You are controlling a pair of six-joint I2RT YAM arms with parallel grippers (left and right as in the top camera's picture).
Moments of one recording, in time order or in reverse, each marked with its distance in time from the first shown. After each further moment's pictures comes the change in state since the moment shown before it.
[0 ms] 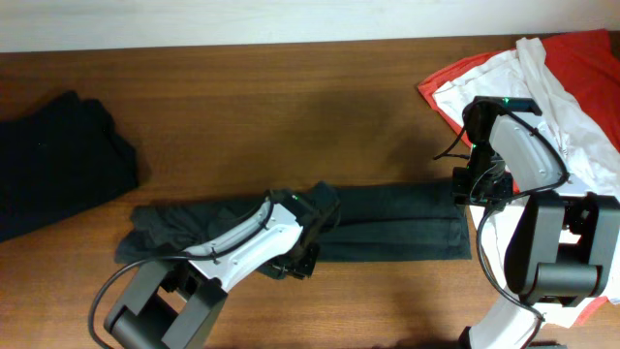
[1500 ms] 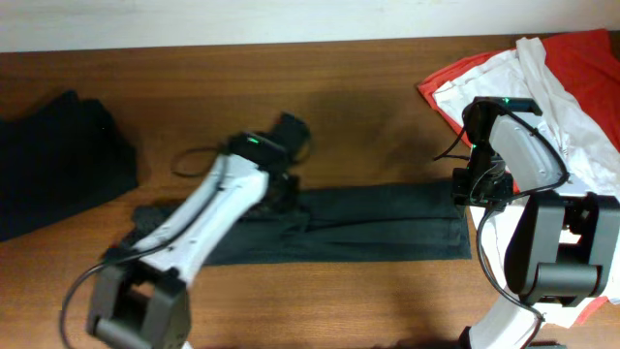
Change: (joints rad) left arm 0.230 -0.007 0.315 -0.096 -0.085 0.031; right arm 0.000 0.000 -0.001 -0.011 0.000 0.000
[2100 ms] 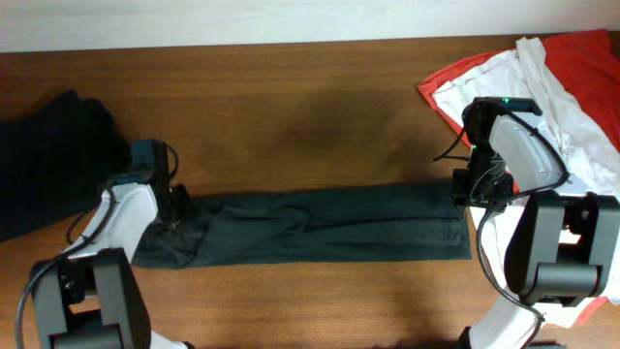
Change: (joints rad) left arm 0.632 -0.072 -0.430 0.431 -0.028 0.000; right arm 0.000 0.000 0.000 -0.005 0.000 0.000
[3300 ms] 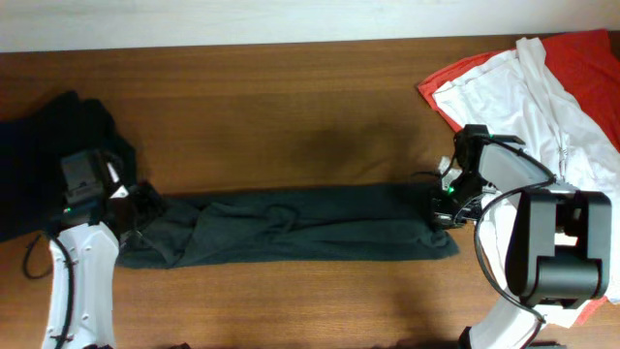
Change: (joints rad) left arm 0.187 -0.330 -0.011 -0.100 0.159 0.012; right arm -0.006 -0.010 -0.277 0.375 -0.306 -0.190
